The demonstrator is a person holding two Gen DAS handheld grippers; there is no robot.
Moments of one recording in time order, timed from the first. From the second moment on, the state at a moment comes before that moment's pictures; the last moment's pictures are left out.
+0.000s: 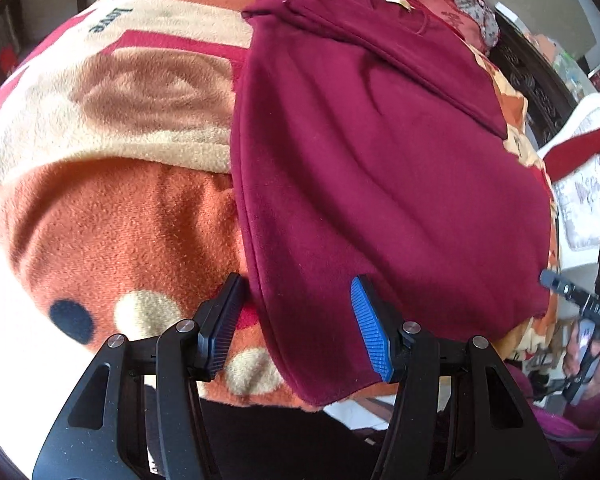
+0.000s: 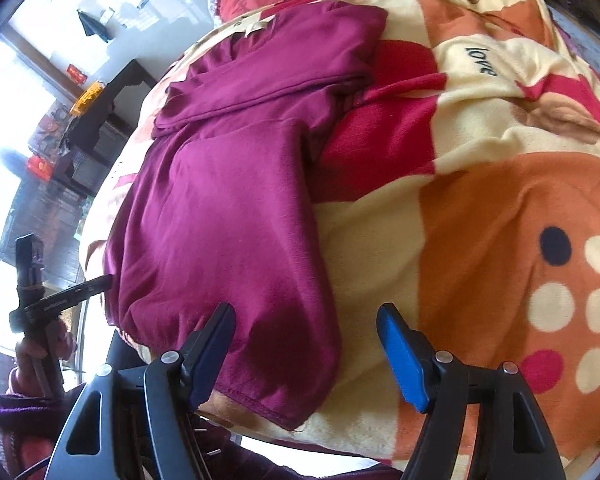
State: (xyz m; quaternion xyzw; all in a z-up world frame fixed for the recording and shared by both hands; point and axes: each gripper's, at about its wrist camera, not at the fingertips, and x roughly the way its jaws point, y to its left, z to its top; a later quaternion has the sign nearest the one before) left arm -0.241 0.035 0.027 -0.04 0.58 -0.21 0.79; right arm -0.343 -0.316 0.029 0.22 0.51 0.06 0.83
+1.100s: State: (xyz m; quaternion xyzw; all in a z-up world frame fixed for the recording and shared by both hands) left arm -0.245 0.070 0.043 -0.03 0.56 -0.20 0.80; right arm -0.358 -0.269 0.044 0.19 0.50 0.17 0.83
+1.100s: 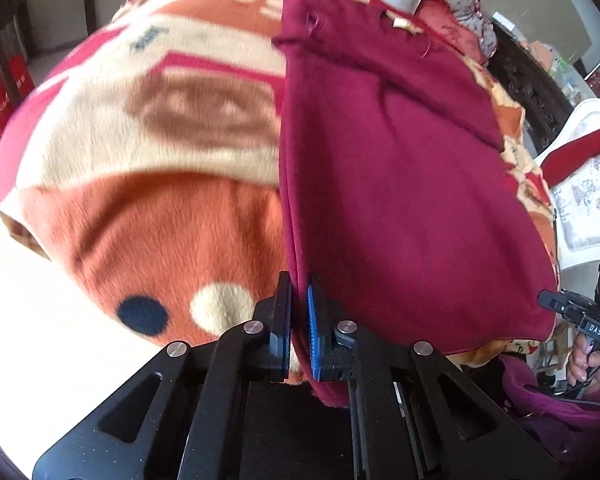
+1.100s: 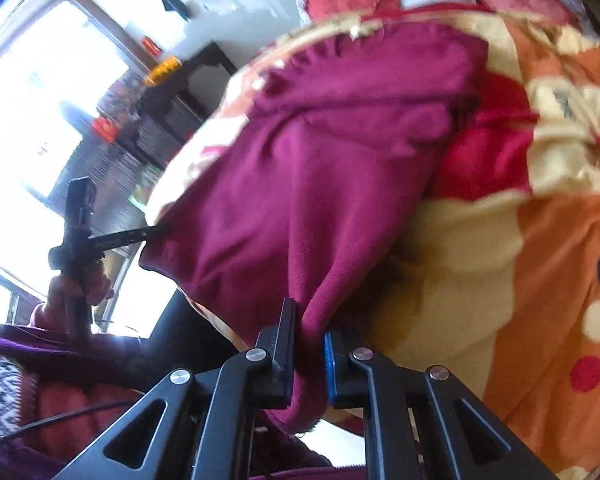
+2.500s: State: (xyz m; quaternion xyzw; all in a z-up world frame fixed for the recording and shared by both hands) left arm -0.037 0.009 0.157 -0.10 0.40 -0.23 0.88; right arm -0.168 -0.357 0.143 0.25 0.34 0.09 0.90
